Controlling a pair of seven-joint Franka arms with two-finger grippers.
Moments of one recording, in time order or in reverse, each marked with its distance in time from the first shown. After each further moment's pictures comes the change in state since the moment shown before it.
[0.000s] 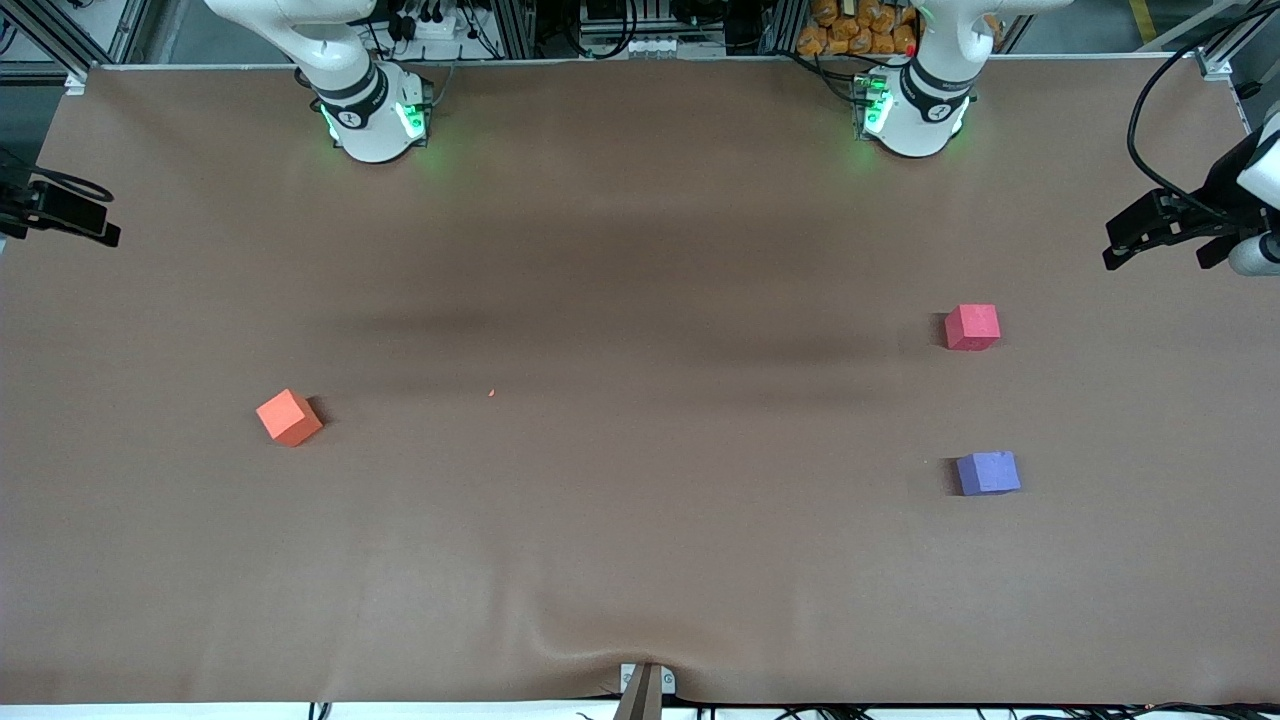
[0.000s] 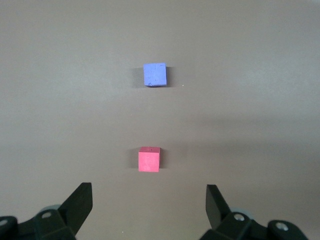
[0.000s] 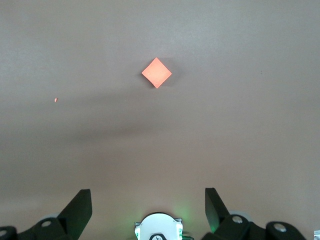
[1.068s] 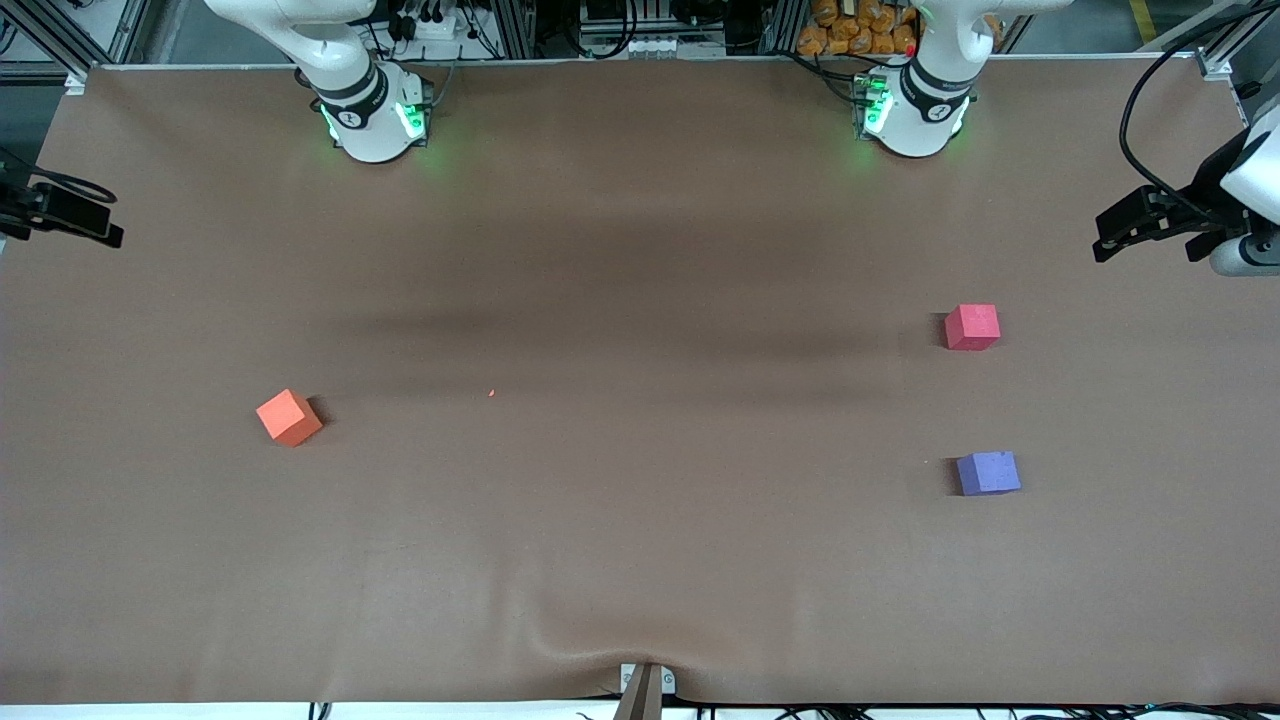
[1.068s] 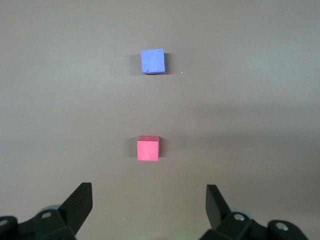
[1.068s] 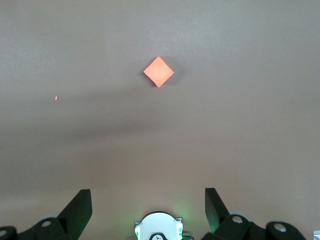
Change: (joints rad) left arm -0.002 0.010 -0.006 0.008 0.000 -0.050 0.000; right arm 0.018 0.010 0.002 -0.003 0.001 -0.001 0.000
